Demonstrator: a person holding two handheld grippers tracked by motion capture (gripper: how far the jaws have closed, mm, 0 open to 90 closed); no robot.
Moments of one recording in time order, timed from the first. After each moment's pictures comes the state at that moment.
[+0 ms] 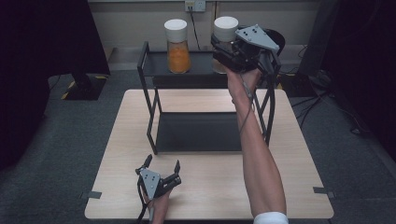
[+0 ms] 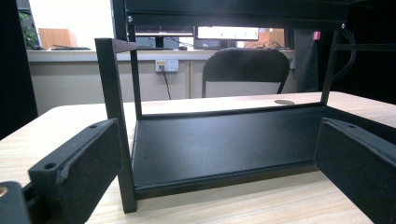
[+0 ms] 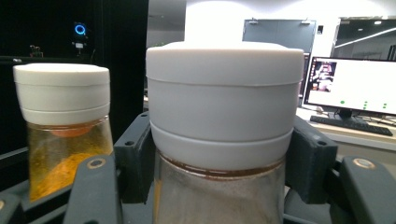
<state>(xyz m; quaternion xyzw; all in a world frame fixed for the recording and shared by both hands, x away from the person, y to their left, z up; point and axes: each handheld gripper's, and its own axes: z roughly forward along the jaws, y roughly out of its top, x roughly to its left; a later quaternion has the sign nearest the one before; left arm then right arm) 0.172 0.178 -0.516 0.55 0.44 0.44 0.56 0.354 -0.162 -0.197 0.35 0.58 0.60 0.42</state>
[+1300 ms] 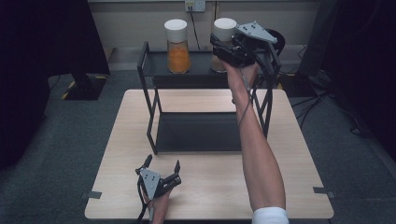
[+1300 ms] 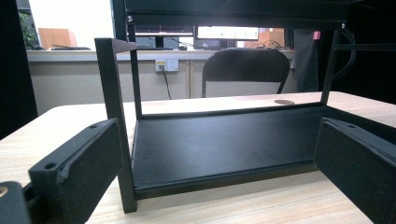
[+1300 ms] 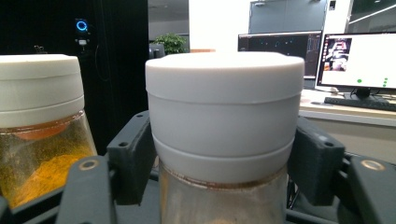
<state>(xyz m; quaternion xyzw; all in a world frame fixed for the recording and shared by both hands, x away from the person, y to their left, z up) 0.172 0.178 -0.515 0.55 0.44 0.44 0.56 0.380 -0.170 -0.196 0.37 0.59 0.61 0.38</state>
